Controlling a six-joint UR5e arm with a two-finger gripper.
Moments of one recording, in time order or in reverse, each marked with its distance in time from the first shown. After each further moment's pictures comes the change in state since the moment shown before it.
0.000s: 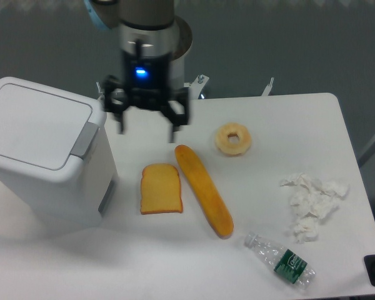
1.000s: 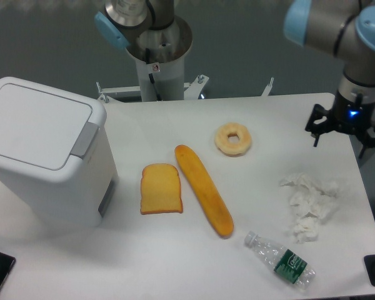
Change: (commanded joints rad) arm 0.338 -0.409 0.184 0.008 0.103 0.779
